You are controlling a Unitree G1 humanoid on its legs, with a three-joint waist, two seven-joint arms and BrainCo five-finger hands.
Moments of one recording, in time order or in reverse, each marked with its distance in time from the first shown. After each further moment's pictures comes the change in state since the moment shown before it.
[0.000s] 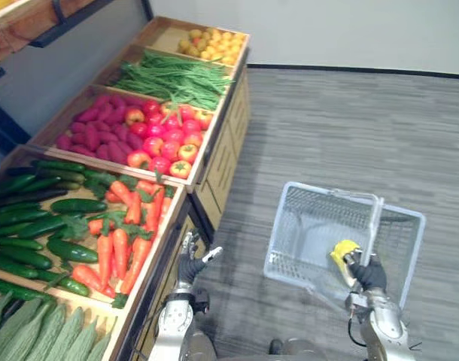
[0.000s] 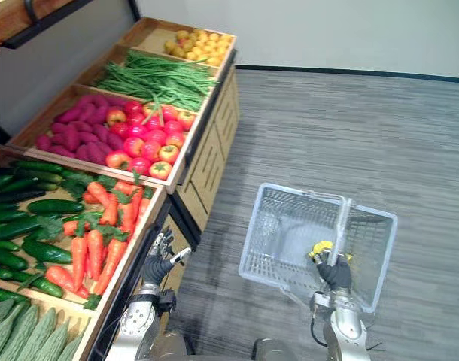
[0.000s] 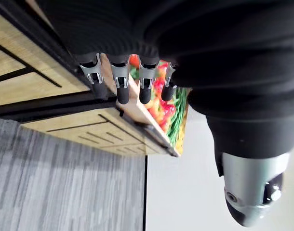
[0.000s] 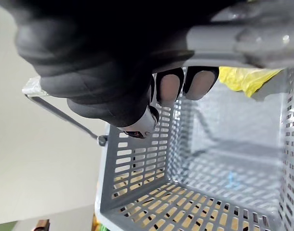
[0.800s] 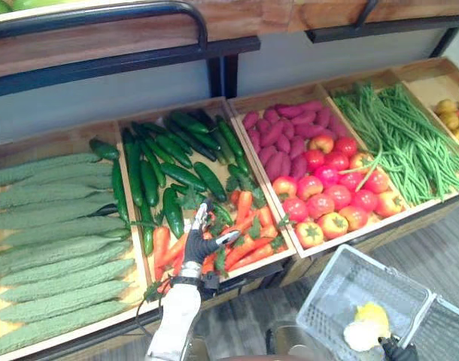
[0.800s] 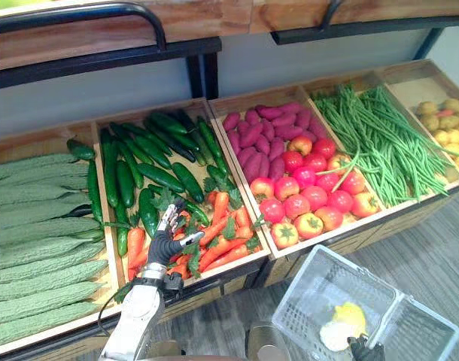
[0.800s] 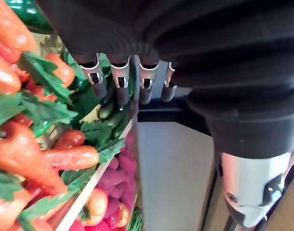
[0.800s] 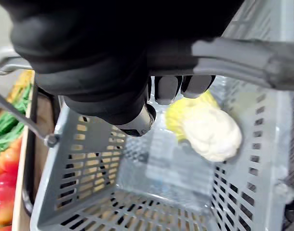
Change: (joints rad) left arm -0.023 0.061 -0.081 -0.243 0.180 0.000 -0.002; right arm 0.157 0.082 -0.124 0.305 -0.035 0.012 -0.032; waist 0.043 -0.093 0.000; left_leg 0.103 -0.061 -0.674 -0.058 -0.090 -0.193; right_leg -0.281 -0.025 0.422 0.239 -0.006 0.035
